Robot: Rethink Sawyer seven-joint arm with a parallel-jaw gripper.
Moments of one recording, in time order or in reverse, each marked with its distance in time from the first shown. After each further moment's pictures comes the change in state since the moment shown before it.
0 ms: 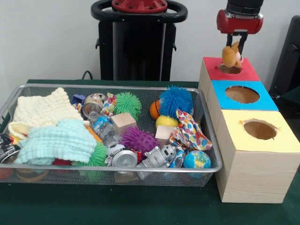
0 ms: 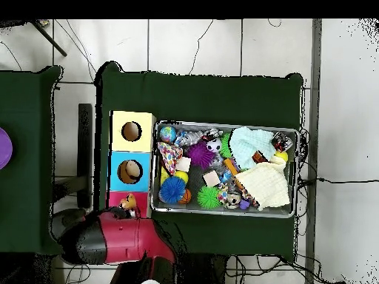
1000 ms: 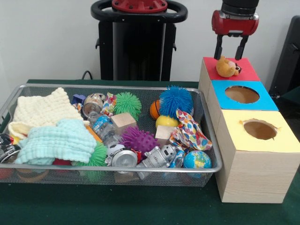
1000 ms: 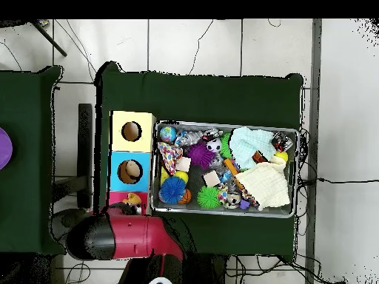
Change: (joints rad) arm -0.039 0.000 0.000 -0.005 0.001 0.000 0.000
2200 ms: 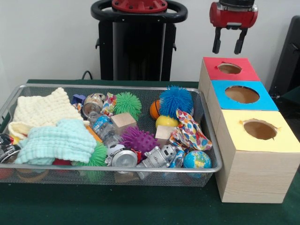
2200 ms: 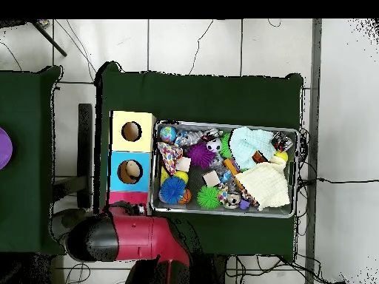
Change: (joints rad) arm -0.024 -0.056 0.001 0.000 0.000 0.050 0.000
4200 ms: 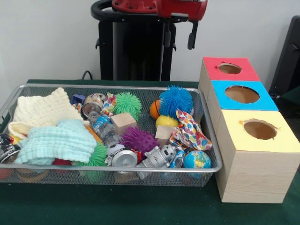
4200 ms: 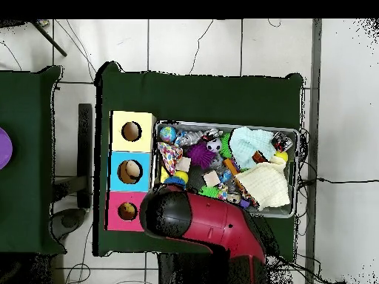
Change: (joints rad) arm -0.280 -0.041 0.027 -0.076 -0.031 0.147 0.000
